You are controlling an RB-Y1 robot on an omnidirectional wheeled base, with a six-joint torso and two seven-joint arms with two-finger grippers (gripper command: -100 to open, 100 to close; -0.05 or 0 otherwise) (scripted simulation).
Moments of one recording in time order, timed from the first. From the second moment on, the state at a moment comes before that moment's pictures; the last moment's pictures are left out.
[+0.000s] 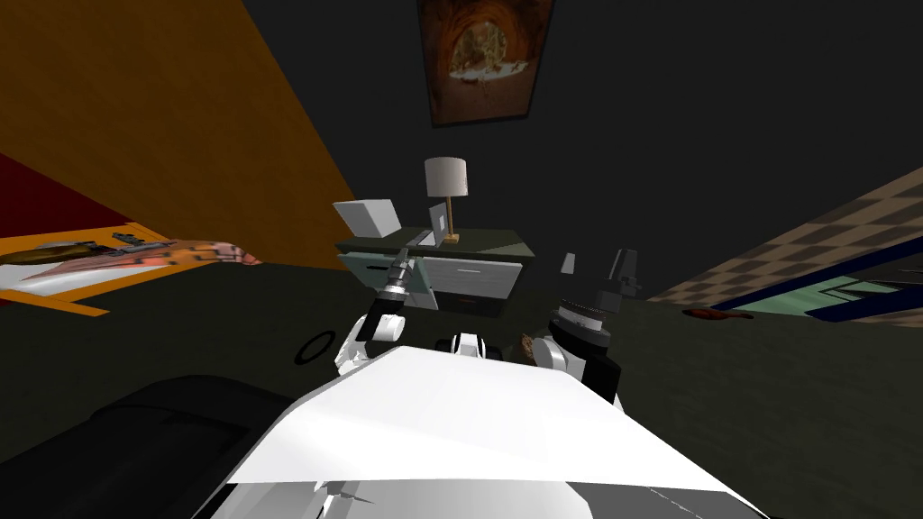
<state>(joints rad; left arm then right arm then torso) 0.40 0.20 0.05 -2.26 0.04 -0.14 -0.04 0.49 0.05 0.06 -2.38 -0.12 -0.56 -0.05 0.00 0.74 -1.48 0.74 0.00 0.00</state>
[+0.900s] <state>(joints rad) 0.32 0.29 0.13 -2.31 0.08 0.10 -0.04 0.49 0.05 0.06 -2.38 -0.12 -0.56 -0.05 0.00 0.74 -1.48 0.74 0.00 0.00</state>
